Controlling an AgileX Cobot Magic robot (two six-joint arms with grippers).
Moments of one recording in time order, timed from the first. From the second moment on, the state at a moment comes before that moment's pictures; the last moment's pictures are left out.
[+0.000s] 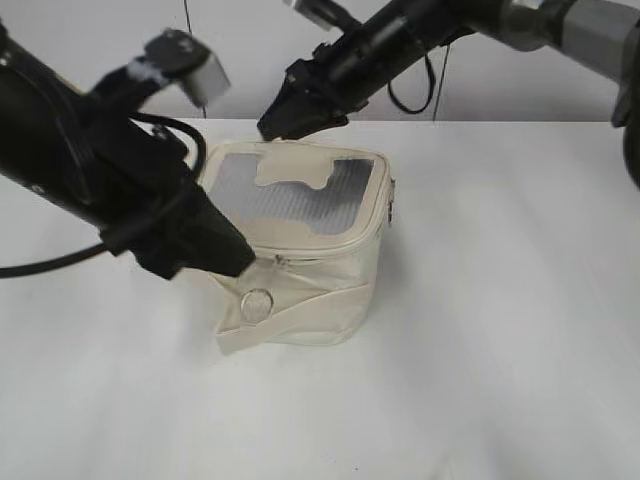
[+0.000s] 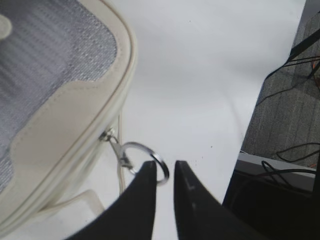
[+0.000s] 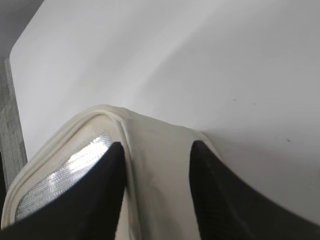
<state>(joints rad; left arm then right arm) -0.60 1.49 -0.99 -0.67 0.80 0.89 0.39 2.51 -2.29 0.90 1.18 -0.62</state>
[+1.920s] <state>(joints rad) -0.45 2.33 -2.13 -0.76 1.21 0.96 0.11 1.72 -0.71 1.77 0.68 -1.71</state>
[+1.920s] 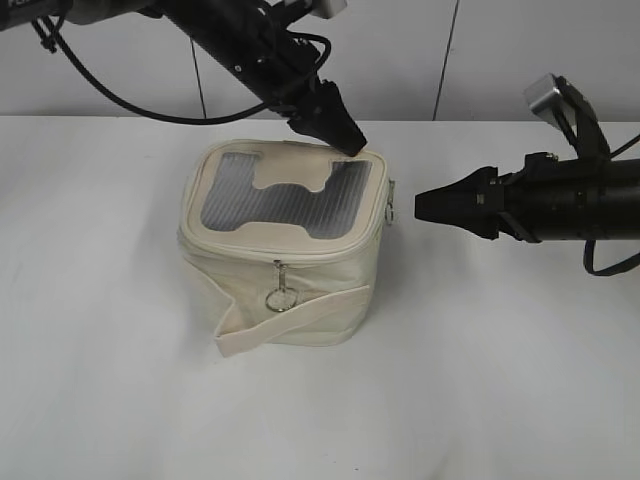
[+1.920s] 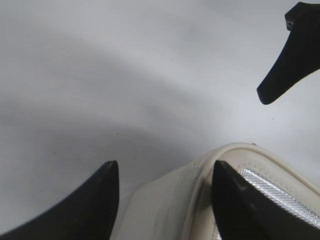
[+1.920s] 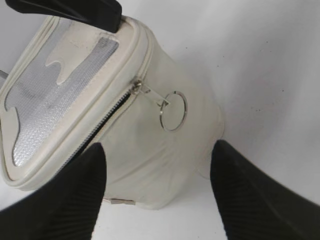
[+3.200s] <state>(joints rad) -0.46 2.29 -2.01 -0.77 1.22 1.04 0.11 1.72 -0.71 1.77 0.69 -1.75</state>
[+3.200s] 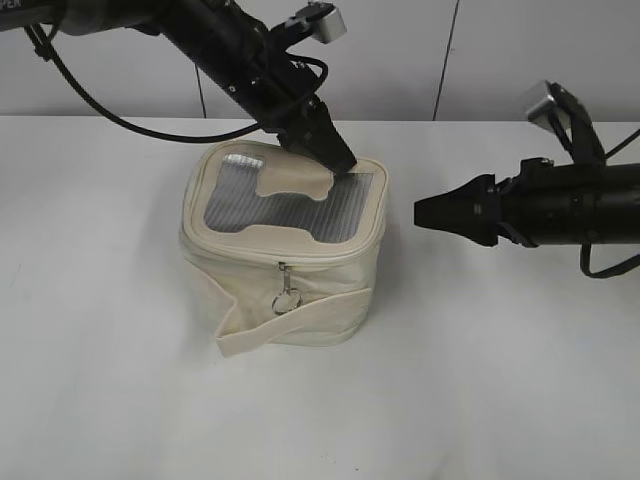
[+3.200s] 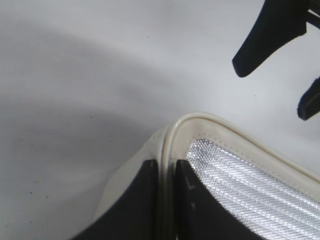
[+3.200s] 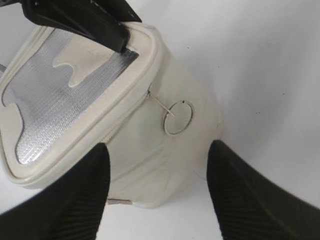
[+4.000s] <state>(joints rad) -0.46 2.29 -2.01 -0.77 1.22 1.04 0.29 1.89 -0.81 1.82 0.48 -1.97</state>
